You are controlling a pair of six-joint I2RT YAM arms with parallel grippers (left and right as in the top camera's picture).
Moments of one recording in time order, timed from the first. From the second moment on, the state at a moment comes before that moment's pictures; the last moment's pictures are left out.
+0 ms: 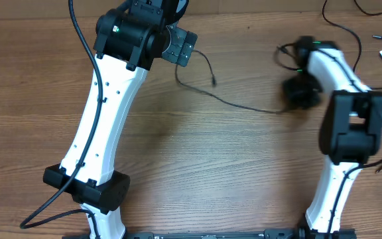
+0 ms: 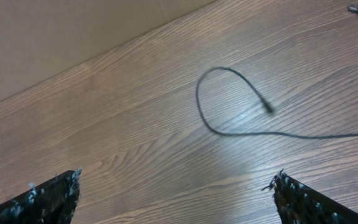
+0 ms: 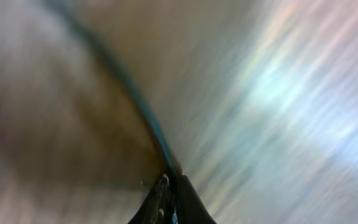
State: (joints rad) left arm -0.42 1.95 2.41 -1.38 -0.21 0.03; right arm -0.07 2.27 1.76 -1.21 0.09 1.09
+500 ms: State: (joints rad) left arm -0.42 1.95 2.41 -1.36 -0.21 0.03; right arm -0.39 2.29 1.76 -1.33 0.17 1.08
